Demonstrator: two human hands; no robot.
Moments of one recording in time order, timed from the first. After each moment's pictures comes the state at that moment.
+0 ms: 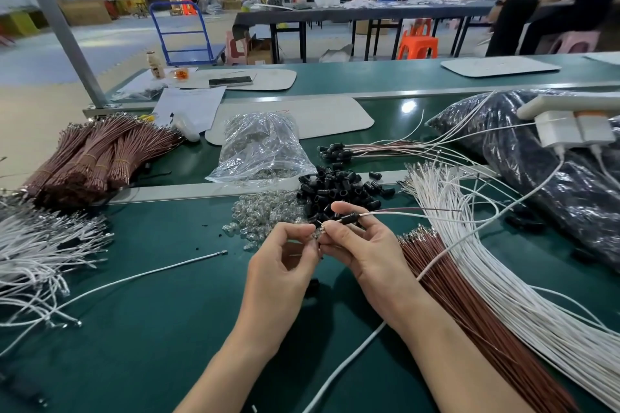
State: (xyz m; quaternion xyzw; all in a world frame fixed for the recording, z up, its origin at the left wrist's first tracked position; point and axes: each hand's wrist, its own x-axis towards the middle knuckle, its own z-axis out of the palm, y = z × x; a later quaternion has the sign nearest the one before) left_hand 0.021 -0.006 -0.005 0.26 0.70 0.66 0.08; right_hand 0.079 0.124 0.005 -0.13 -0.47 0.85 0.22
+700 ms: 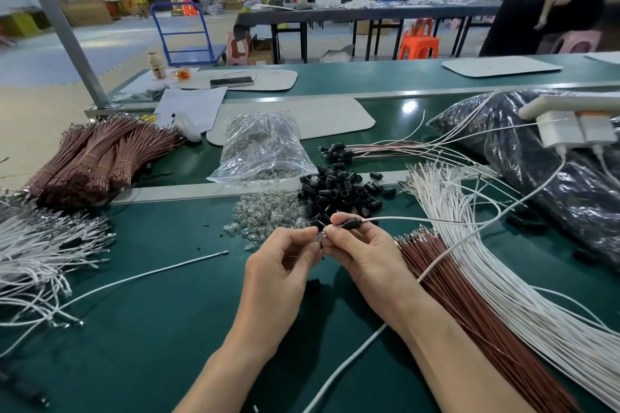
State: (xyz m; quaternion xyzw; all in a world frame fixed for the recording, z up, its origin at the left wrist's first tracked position) left_hand 0.019 -0.010 -0.008 0.29 0.70 0.65 0.06; right_hand 0.077 0.123 -0.002 -0.15 -0.45 0.86 0.21
